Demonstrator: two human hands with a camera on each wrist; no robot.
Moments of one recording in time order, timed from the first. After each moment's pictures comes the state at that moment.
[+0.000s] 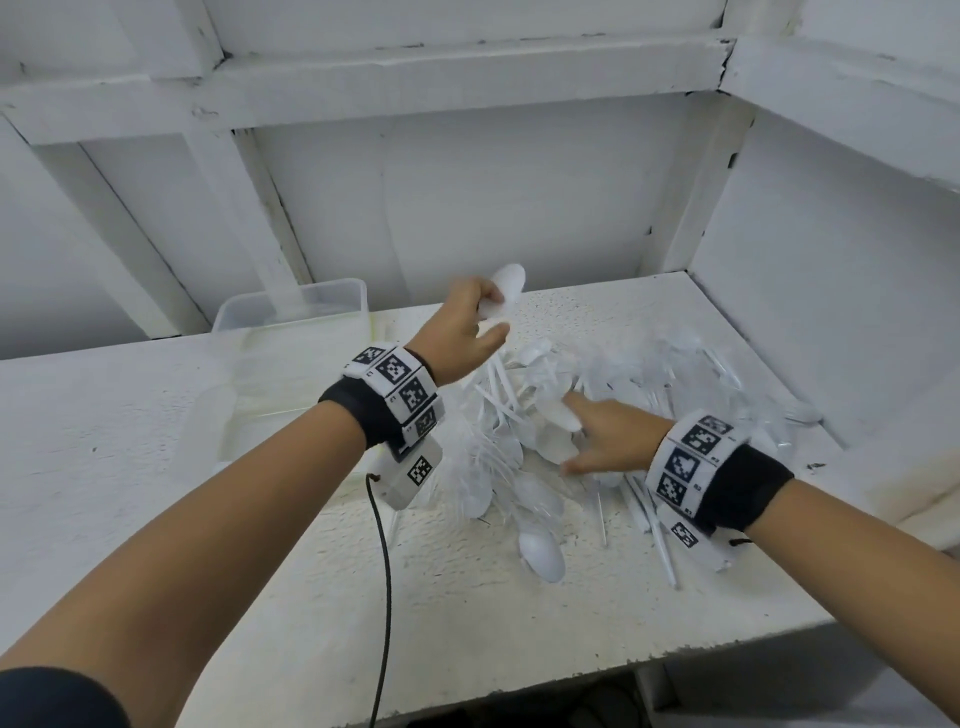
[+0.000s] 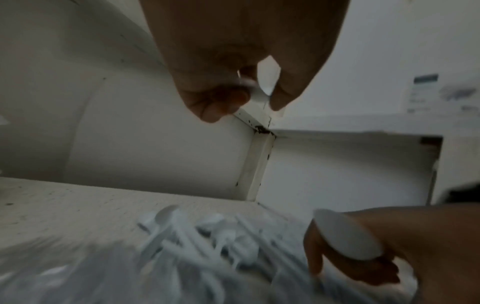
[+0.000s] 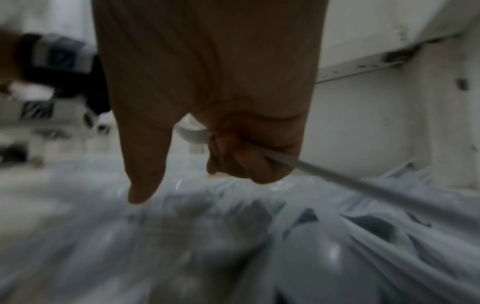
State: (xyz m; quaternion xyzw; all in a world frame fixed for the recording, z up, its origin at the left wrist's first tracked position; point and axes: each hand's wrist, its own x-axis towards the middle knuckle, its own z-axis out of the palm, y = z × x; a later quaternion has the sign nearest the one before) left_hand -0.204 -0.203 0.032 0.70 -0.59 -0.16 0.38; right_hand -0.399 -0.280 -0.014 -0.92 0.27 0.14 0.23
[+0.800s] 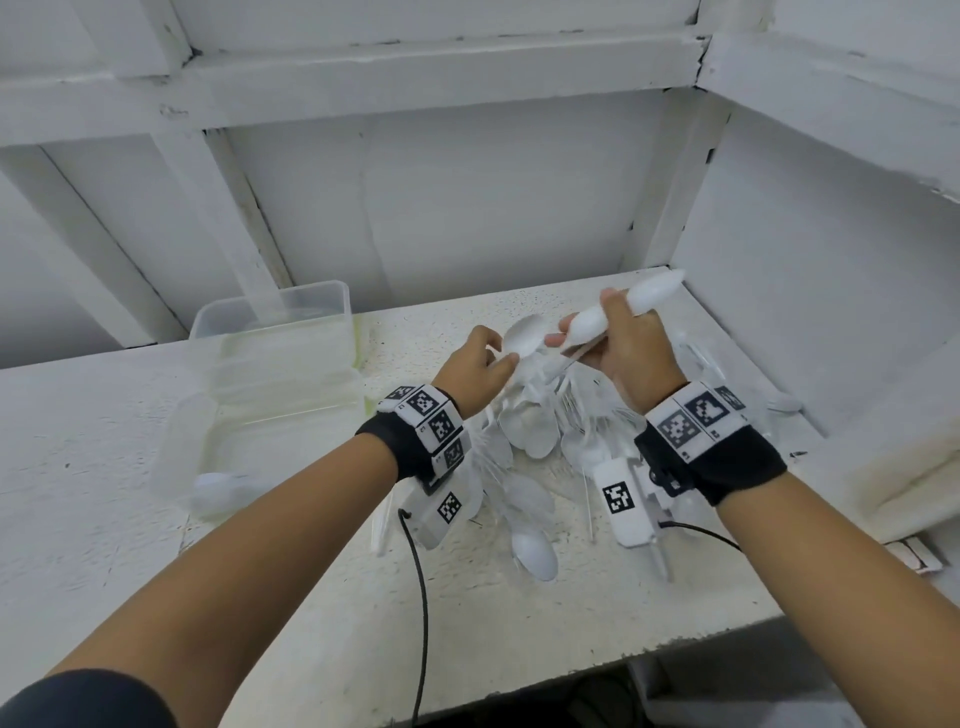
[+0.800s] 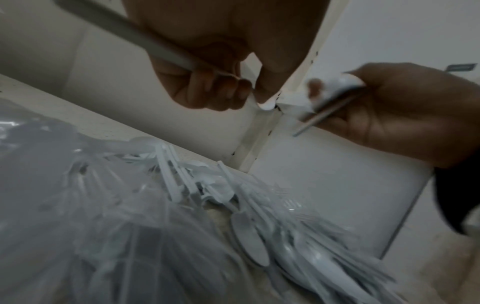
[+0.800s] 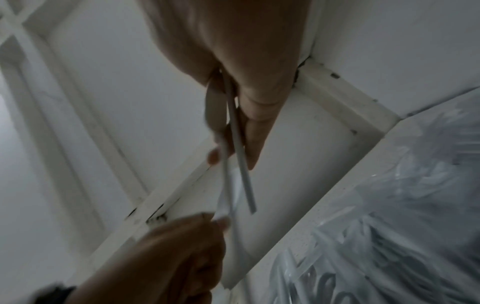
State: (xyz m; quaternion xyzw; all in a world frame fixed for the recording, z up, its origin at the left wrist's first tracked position) left_hand -0.233 -0.215 -0.005 0.76 -0.50 -0.24 0.34; right_hand -0.382 -0.277 0.044 -0.53 0.36 -0.40 0.66
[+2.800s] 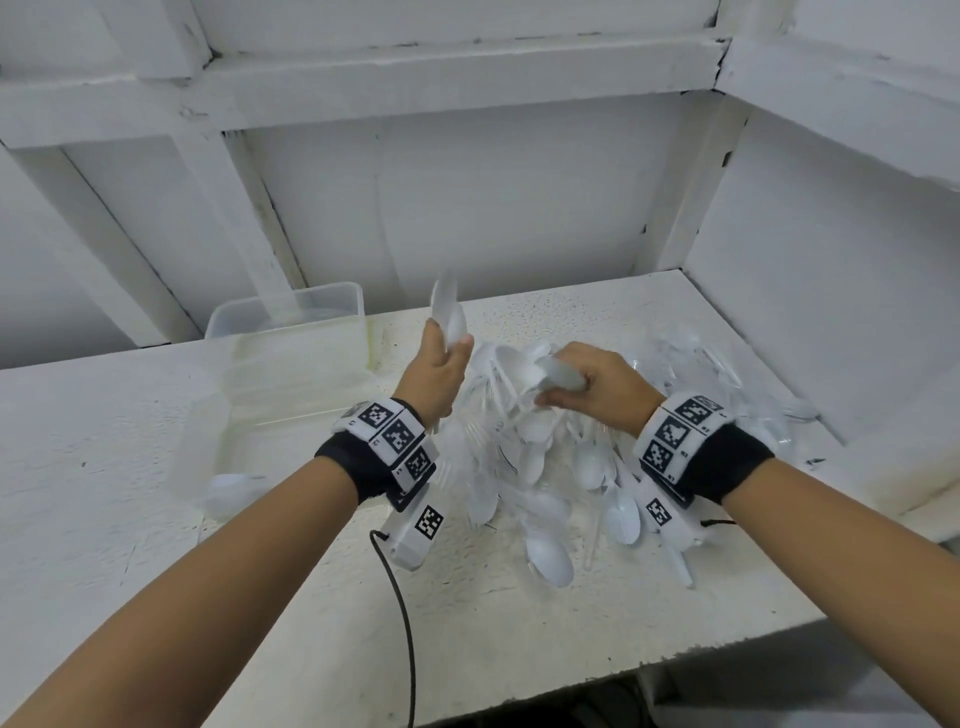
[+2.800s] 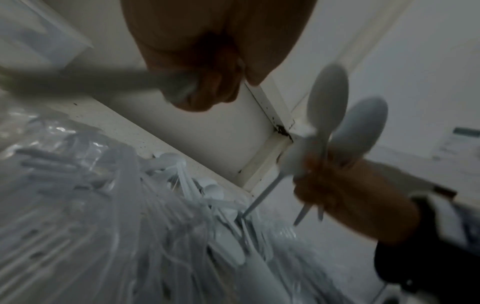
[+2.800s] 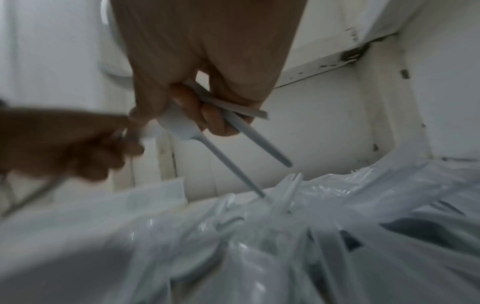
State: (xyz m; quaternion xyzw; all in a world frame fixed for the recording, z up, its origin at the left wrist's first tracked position) left_hand -0.206 -0.179 0.008 0.73 -0.39 -0.29 0.48; right_hand -0.378 -0.287 0.000 -0.87 0.25 -0.17 0.39
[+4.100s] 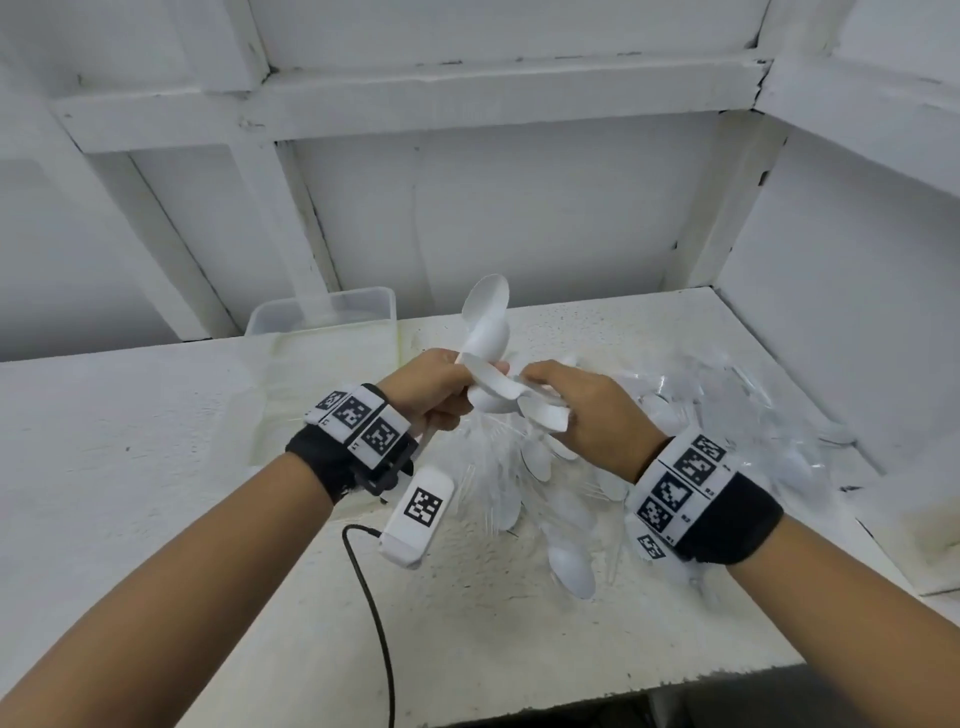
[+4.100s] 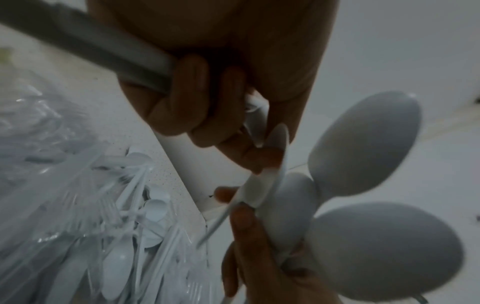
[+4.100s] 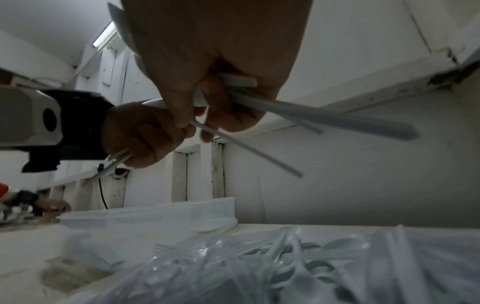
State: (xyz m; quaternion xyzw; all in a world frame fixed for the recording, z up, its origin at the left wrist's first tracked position) left_hand -0.186 -0.148 0.042 0.63 -0.33 -0.53 0.46; right_hand -0.357 -0.241 0.009 -0.92 0.14 -0.26 0.25
